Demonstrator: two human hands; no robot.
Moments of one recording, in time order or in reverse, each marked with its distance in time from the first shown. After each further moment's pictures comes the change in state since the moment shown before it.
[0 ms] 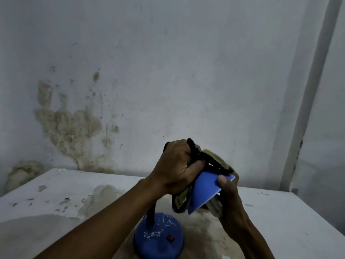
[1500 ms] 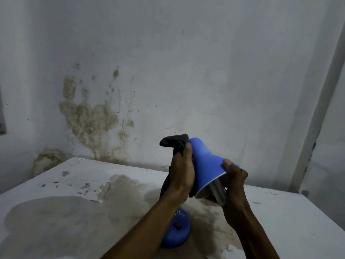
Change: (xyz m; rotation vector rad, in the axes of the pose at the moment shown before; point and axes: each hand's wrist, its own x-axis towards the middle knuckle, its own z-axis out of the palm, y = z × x) left_hand -0.037 0.015 0.025 -0.727 0.498 -0.880; right_hand -0.006 -0.012 0.029 -0.013 0.175 0.120
